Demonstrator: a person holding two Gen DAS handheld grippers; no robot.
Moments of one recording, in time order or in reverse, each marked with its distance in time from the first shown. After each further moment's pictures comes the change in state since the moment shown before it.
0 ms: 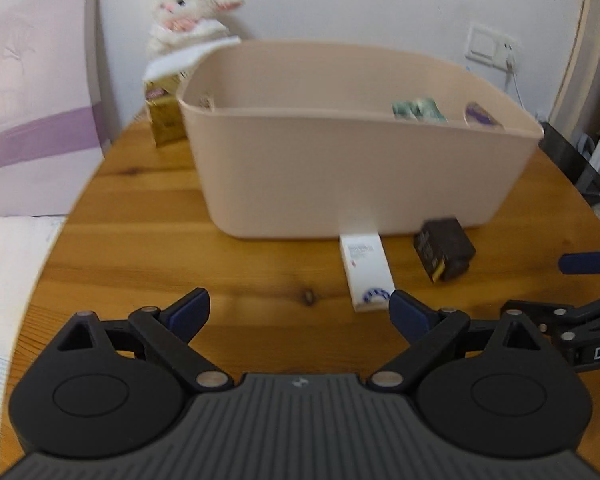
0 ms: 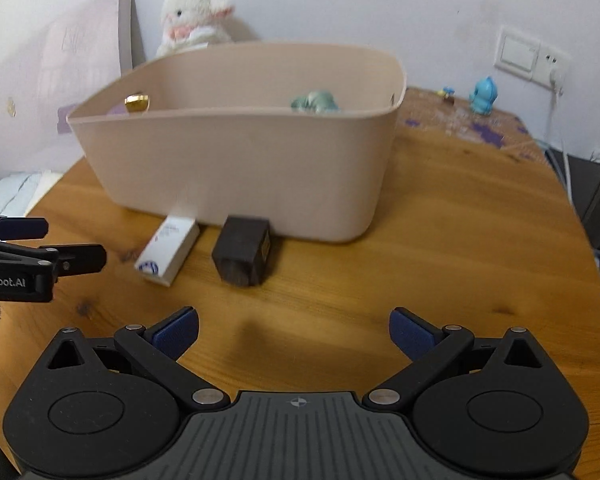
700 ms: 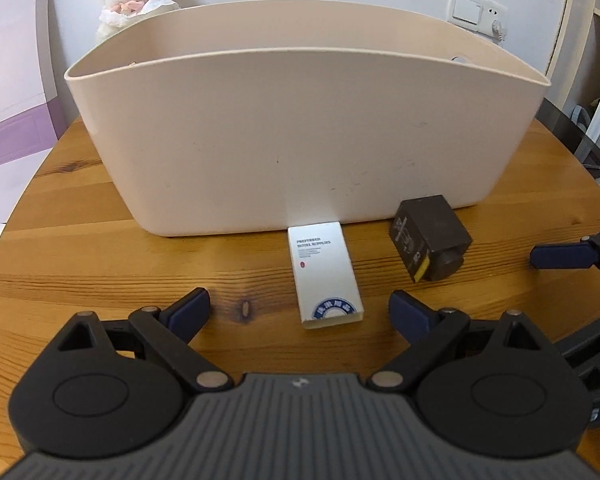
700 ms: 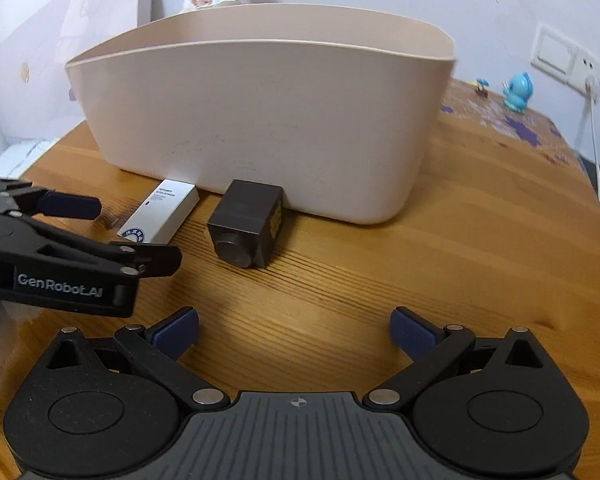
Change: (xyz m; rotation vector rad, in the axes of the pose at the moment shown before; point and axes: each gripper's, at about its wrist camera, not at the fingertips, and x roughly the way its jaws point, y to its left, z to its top) left arm 0.054 -0.033 0.001 0.056 0.027 -0.021; right arm 0.037 0.008 -0.008 -0.106 -0.001 0.016
